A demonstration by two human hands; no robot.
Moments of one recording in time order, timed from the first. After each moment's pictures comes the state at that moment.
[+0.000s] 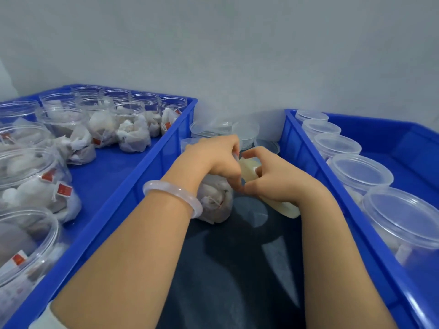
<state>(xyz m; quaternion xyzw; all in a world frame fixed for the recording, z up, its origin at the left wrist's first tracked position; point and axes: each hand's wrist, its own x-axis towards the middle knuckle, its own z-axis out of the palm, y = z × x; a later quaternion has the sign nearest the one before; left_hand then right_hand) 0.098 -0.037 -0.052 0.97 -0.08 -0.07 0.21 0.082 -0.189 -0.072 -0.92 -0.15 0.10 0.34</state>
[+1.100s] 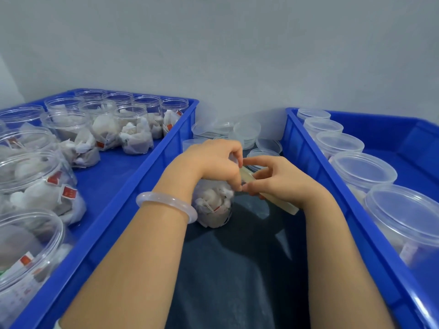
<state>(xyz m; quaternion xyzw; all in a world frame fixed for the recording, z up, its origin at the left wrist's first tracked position) 0.092 -0.027 -0.060 0.96 -0.12 -0.06 0.25 0.089 -0.196 -0.089 -0.87 -0.17 0.10 0.45</state>
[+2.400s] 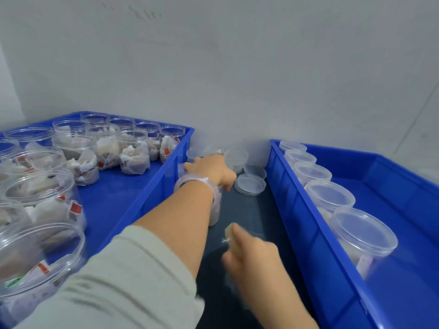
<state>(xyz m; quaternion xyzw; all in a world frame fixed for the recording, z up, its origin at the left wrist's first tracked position) 0.119 -0.051 -0.055 0.97 0.08 0.01 0.23 -0.032 -0.162 -0.113 -0.95 -0.14 -0.11 0.25</state>
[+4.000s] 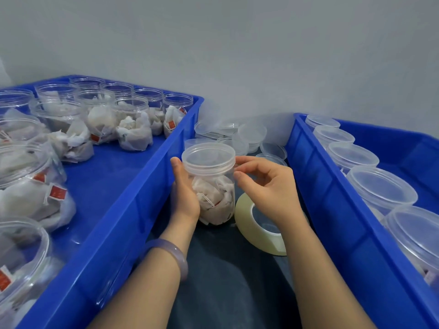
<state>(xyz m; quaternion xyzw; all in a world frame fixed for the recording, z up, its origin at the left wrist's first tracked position) 0.101 -0.014 -0.169 0.53 0.09 0.18 0.83 0.089 -0.155 -0.119 -0.76 -0.22 -0.13 0.60</state>
